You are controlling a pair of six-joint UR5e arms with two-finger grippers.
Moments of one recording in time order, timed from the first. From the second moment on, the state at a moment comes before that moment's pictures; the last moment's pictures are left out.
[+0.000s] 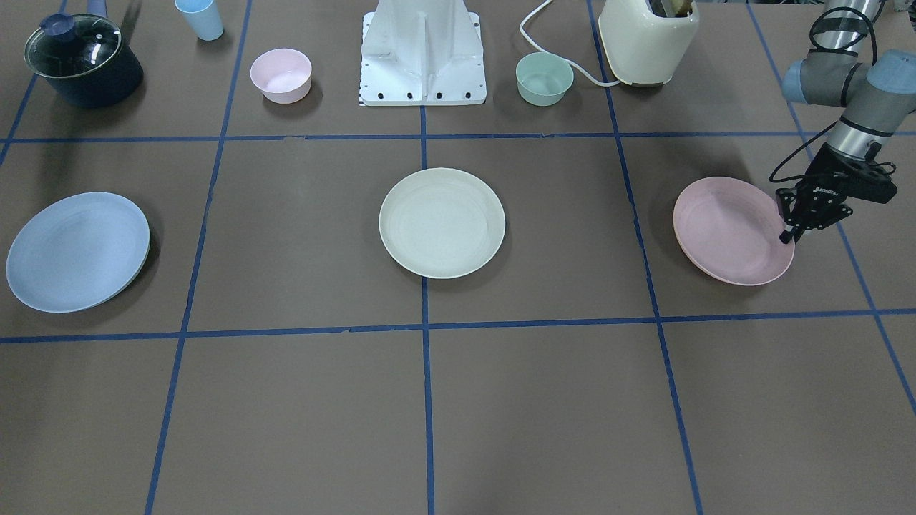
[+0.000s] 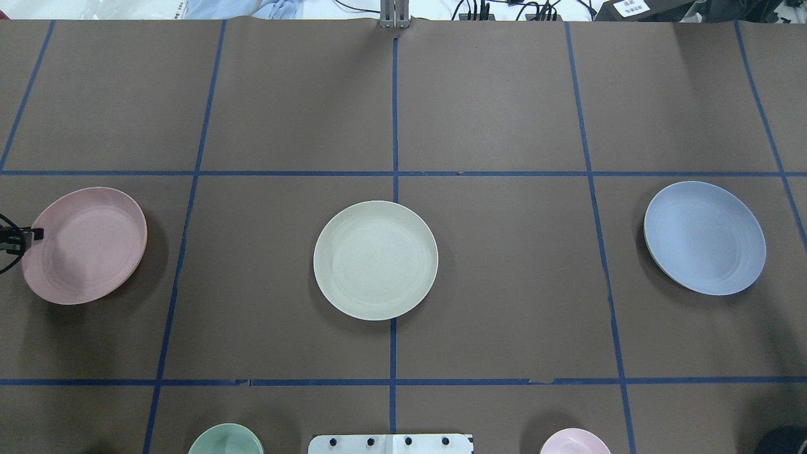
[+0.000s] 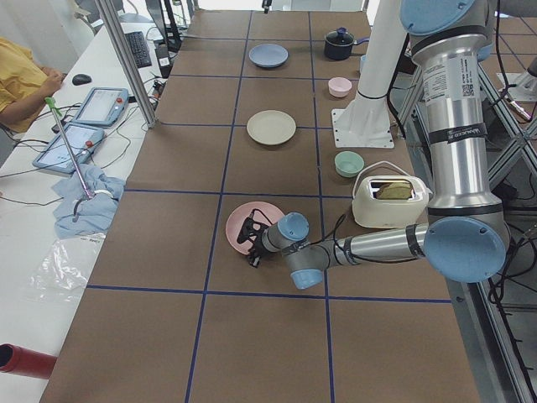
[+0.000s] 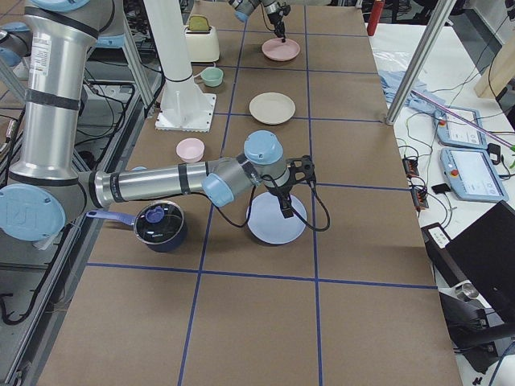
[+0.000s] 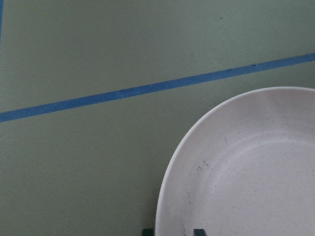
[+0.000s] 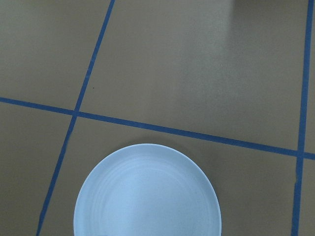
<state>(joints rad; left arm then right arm) -0.88 -1.39 -1.41 -2.94 -1.85 -0.80 1.39 -1.76 1.91 -1.08 2.39 0.40</state>
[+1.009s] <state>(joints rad) -0.87 -1.60 -1.89 -2.31 -1.98 -0.87 1.39 -1.76 1.91 -1.08 2.39 0.40</state>
